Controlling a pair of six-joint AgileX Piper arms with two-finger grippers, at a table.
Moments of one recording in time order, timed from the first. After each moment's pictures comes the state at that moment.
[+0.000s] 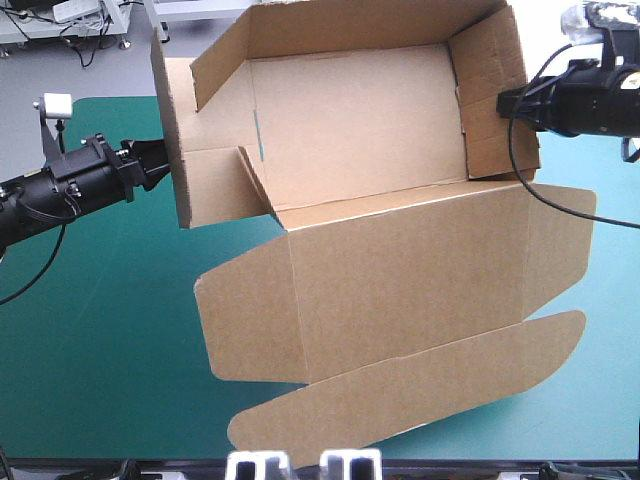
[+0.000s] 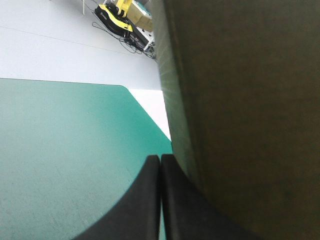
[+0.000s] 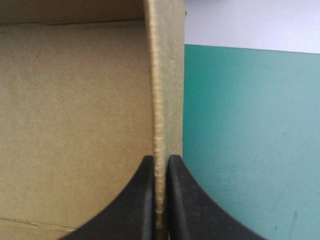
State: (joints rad) left arm 0.24 1.18 -1.22 -1.46 1.20 0.76; right arm -0.12 1.42 -1.85 0.65 1.24 -0.33
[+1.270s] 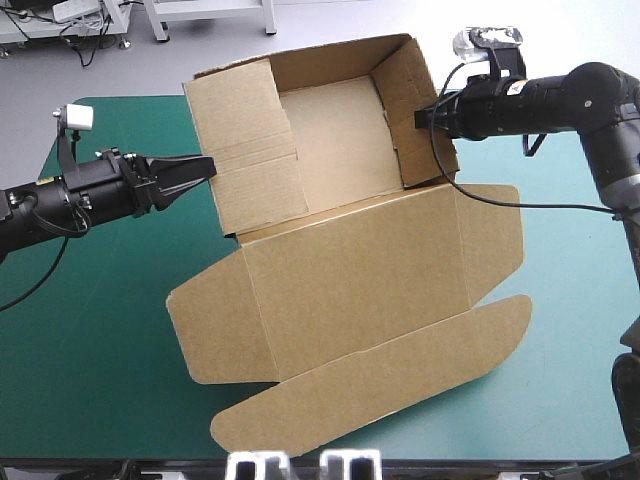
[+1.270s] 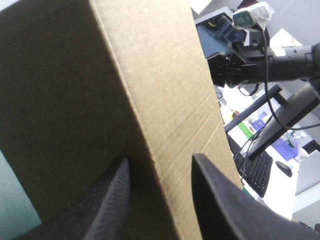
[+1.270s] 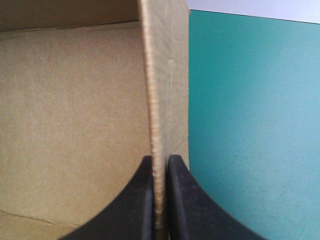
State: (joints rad) left arm 0.20 1.16 -1.22 -1.35 1.23 0.74; right arm 0.14 1.58 -1.81 0.58 1.05 -0.31
